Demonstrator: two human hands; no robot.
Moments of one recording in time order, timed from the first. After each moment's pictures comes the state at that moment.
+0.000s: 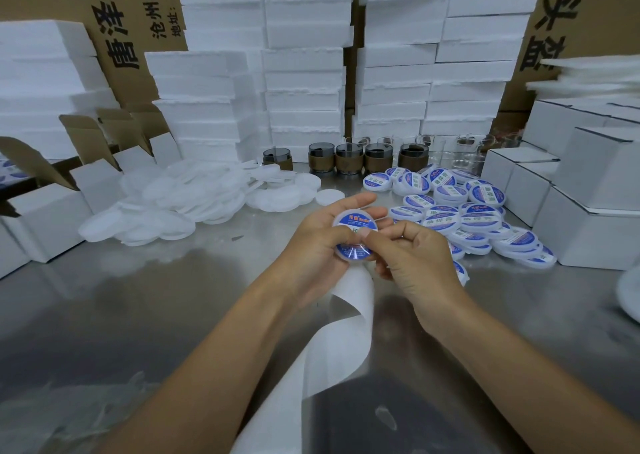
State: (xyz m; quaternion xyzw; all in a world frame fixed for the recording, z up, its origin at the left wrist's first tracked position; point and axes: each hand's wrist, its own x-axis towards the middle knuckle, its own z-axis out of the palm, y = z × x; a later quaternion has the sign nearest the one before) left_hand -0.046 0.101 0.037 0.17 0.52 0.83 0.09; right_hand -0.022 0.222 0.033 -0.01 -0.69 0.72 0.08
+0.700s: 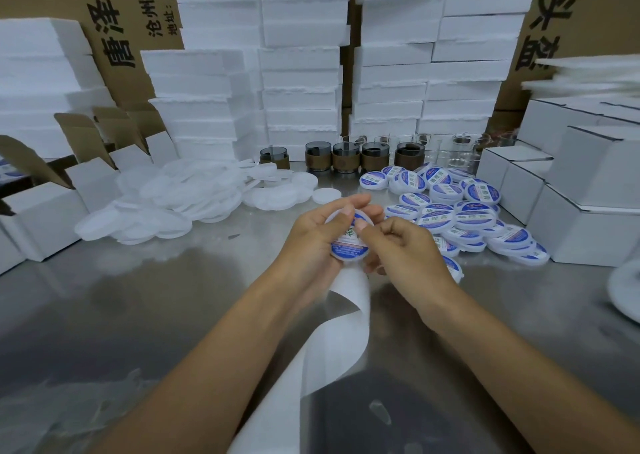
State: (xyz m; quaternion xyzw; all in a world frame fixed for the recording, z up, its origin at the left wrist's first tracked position) left_hand -0.047 0.105 0.032 0.15 0.48 0.86 0.06; right_hand -0.026 0.226 0.031 0.02 -0.77 0.63 0.08
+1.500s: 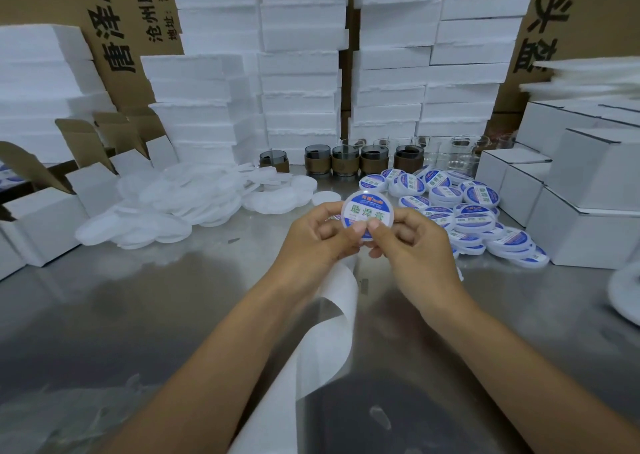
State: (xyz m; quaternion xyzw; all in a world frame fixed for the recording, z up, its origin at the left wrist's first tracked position) left_hand -0.048 0.100 0.026 0.14 0.64 0.76 -0.01; right_hand -0.031 0.231 0.027 0.10 -0.69 0.70 0.17
